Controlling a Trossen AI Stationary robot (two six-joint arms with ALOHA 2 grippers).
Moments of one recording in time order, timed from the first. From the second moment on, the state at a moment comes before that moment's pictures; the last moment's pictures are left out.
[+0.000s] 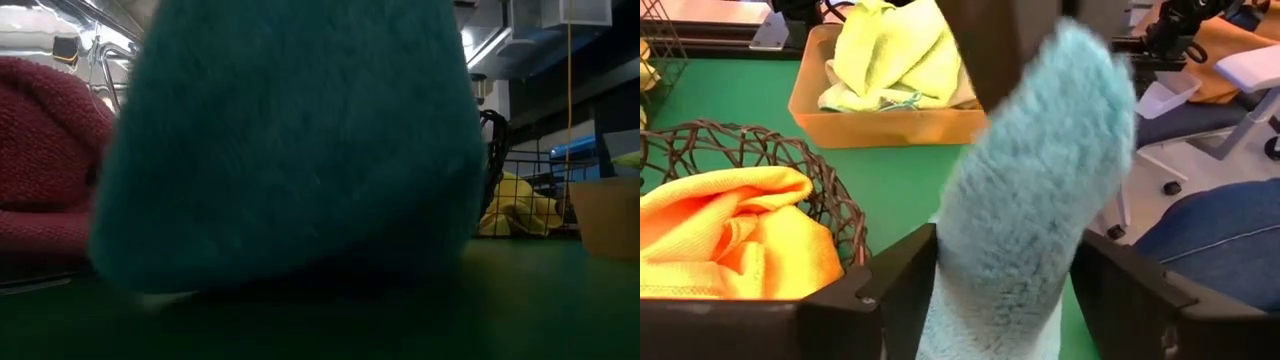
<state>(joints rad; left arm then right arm) -0.55 1.72 1.51 -0.41 -0.37 -0.38 0.63 1.77 1.74 -0.59 0.46 0.09</state>
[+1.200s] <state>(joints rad) -0.47 1.51 1.51 -0.41 -0.39 -0.36 0.63 1.74 2.07 -0.82 0.48 0.04</state>
